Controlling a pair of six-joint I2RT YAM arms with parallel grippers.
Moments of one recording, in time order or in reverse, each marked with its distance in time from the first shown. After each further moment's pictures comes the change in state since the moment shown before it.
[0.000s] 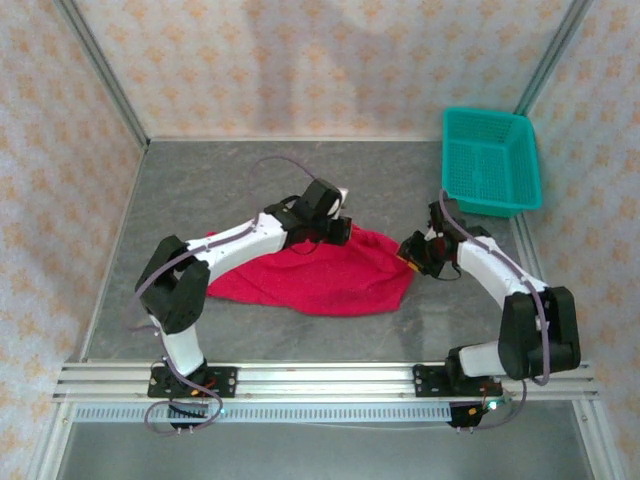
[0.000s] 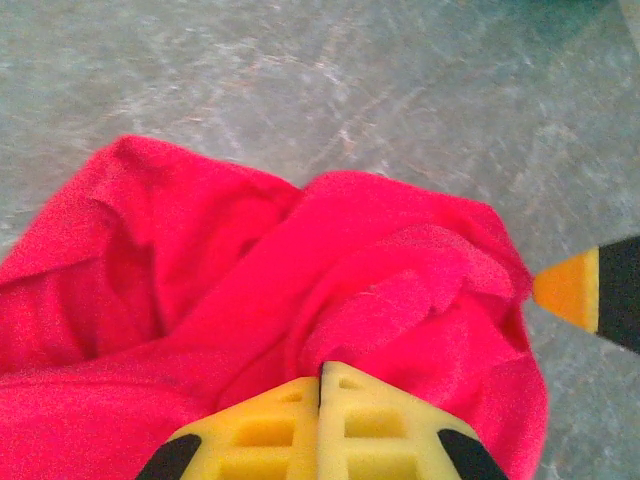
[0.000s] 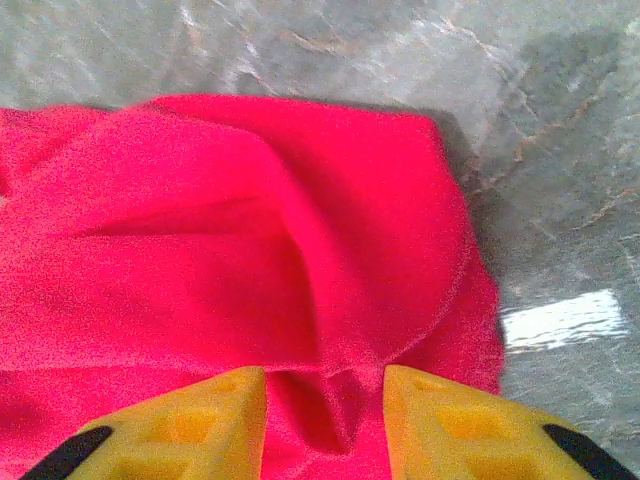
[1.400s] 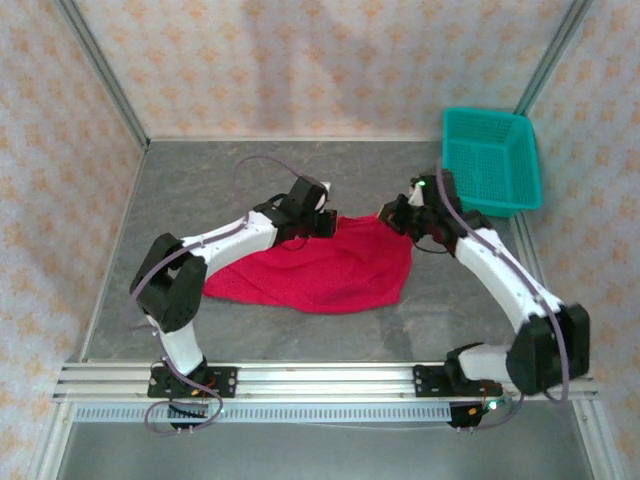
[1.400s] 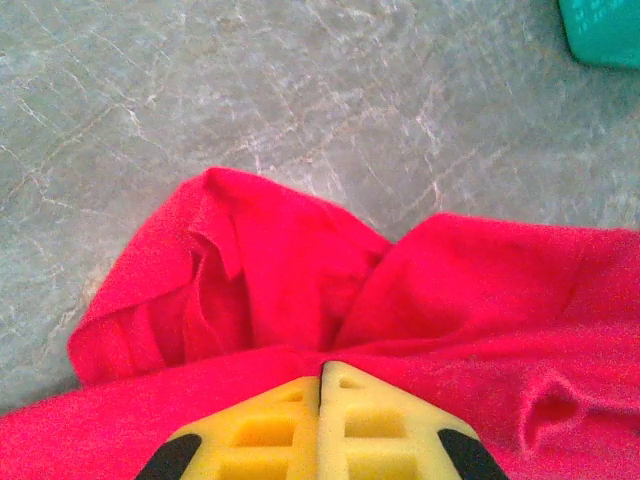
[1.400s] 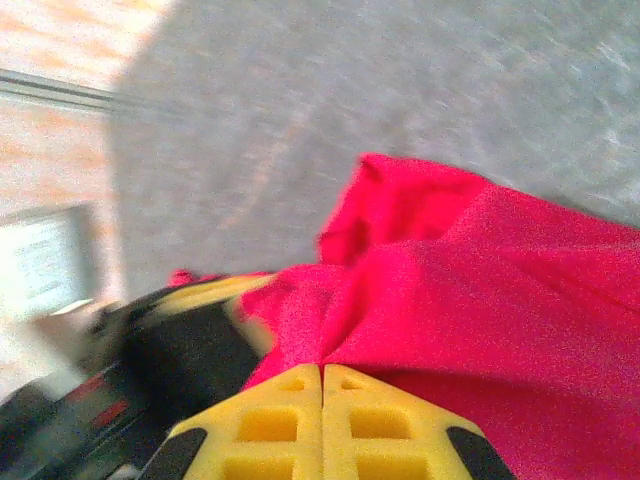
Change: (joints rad) left arm 0.093 -0.005 -0.065 0.074 -0.045 -0.031; right arm 0.121 -0.099 0.183 0.146 -0.104 0.087
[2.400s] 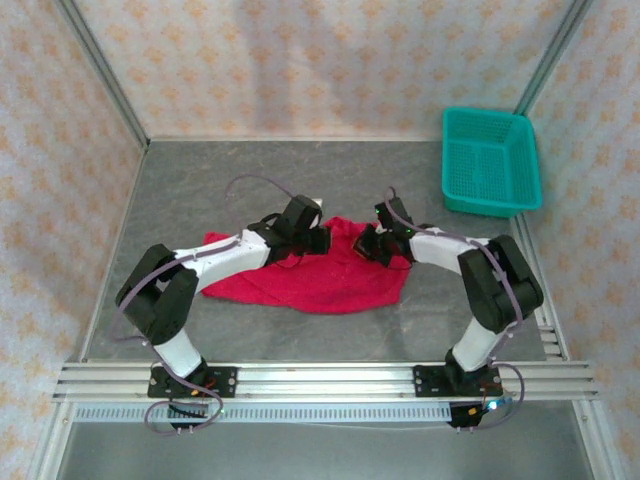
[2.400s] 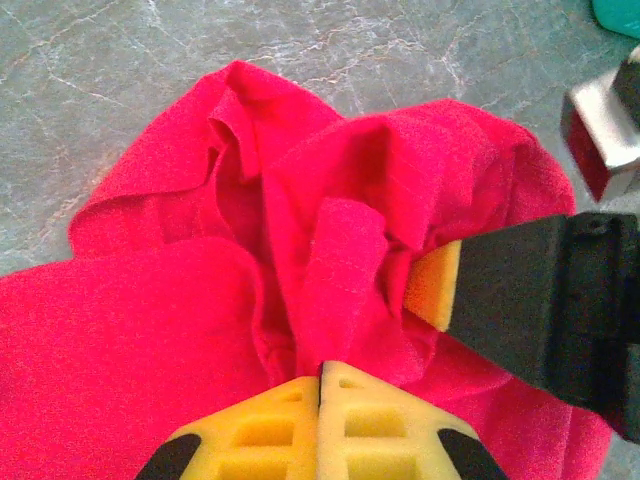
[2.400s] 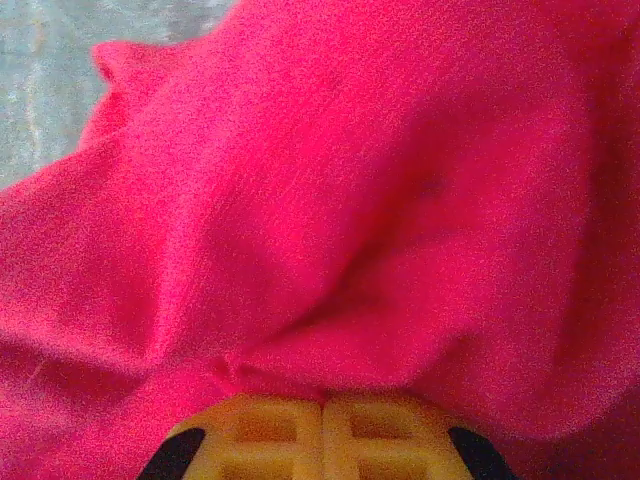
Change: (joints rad) left arm -0.039 -0.109 -0.207 0.097 -0.031 -0.095; right arm 0.158 0.440 -0.154 0.336 0.082 0.161
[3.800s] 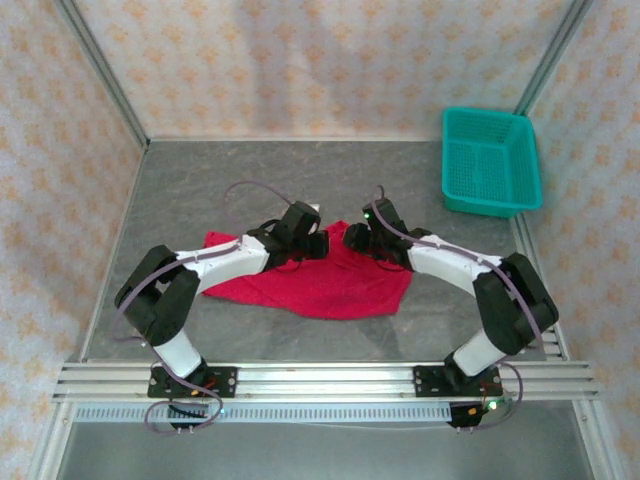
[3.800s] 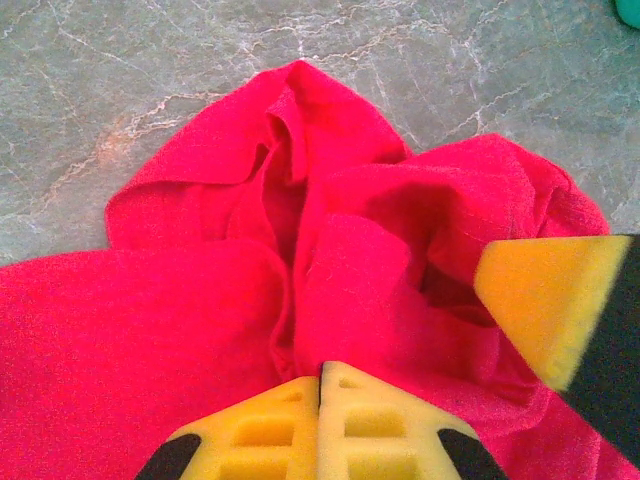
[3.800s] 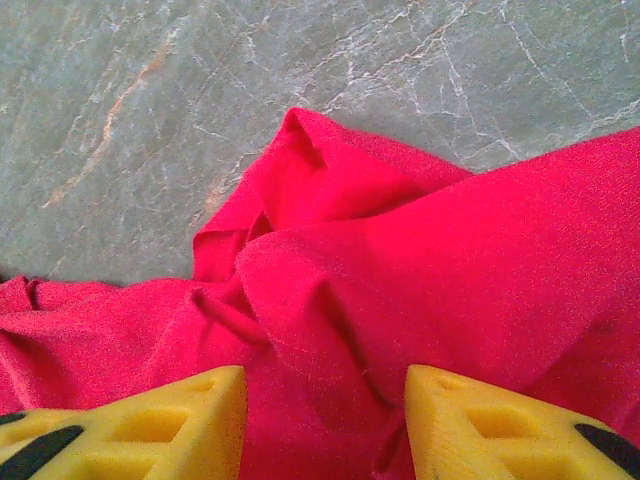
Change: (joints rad) left arm -0.008 -0.007 -0.061 0.054 -0.006 -0.037; right arm 0.129 -0.133 0.021 -0.039 0.276 -0.161
